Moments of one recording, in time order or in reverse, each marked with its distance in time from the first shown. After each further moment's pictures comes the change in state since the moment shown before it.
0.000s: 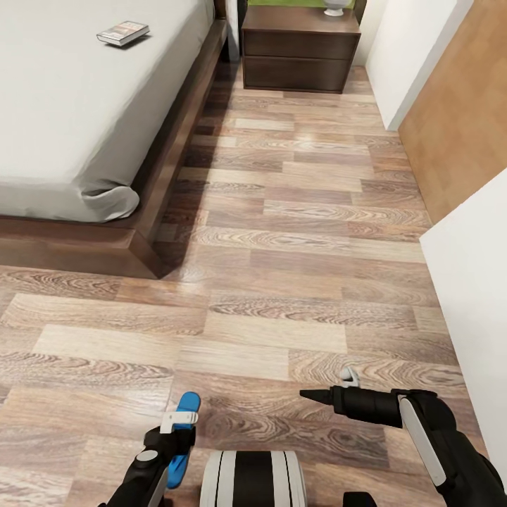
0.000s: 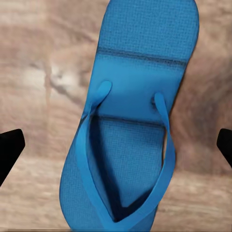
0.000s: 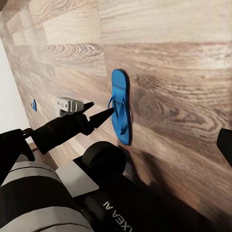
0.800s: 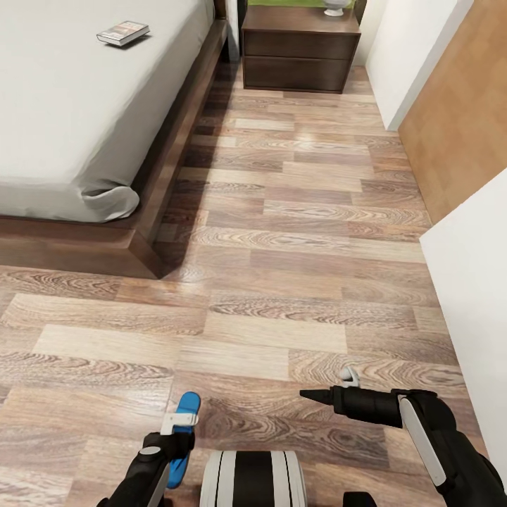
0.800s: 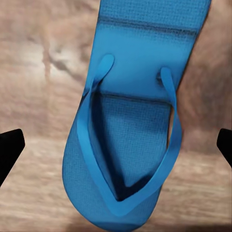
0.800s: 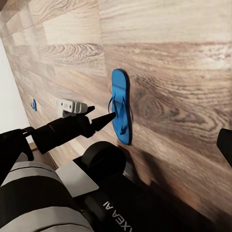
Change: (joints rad) left arm -0.014 -0.003 -0.003 0.004 0.001 0.098 0.020; right arm 0.000 0.000 0.000 0.000 0.000 0.000 0.000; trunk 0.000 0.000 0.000
